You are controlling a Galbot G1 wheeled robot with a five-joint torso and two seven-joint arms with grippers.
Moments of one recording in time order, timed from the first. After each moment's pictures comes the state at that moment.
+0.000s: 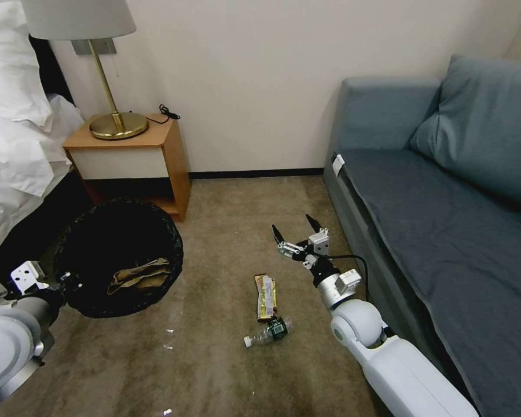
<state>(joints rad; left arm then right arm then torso) 1.44 -1.06 -0.97 -2.24 -1.46 0.64 -0.85 -1.00 1.12 0.02 1.70 0.39 0.22 0.07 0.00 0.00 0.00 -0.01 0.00</state>
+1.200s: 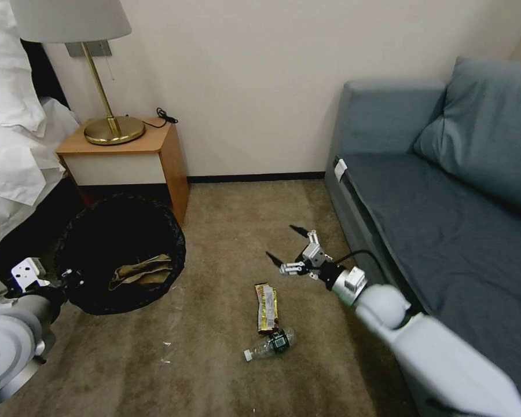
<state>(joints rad) 1.43 -1.07 -0.96 -2.28 -1.45 0.64 -0.85 -0.67 0.85 -0.23 1.47 0.20 0.29 -0.46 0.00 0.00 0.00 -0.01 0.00</state>
